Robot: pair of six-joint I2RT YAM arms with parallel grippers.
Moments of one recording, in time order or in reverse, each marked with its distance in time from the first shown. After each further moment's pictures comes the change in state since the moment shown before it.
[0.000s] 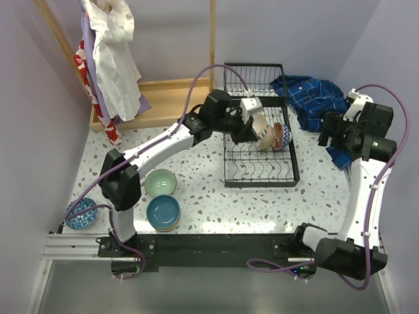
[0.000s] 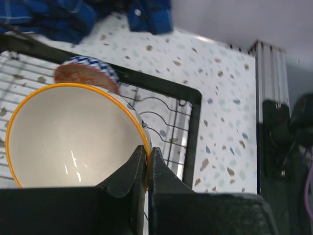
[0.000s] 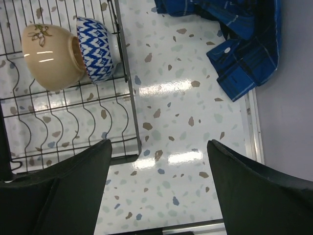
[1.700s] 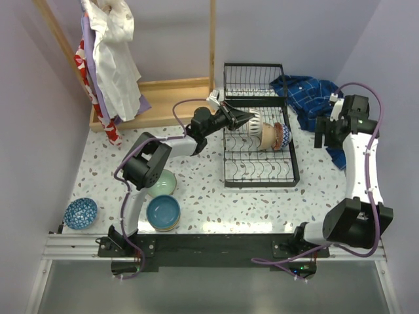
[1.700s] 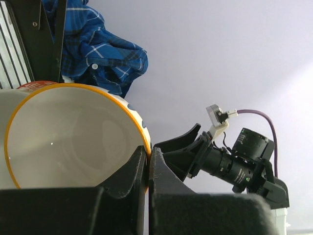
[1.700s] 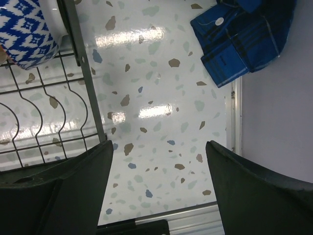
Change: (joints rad) left arm 0.178 0.333 -0.273 1.190 -0.200 -1.622; right arm 0.069 0.247 -0.030 0.021 0.193 -0.090
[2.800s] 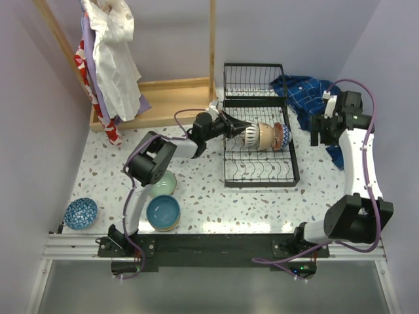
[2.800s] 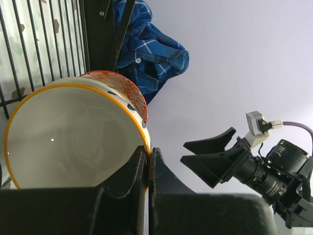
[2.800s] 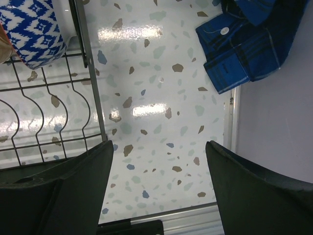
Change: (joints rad) left arm 0.015 0.090 -0.013 -0.047 0.018 -0.032; right arm 0.057 0.035 0.039 -0.016 0.033 -0.017
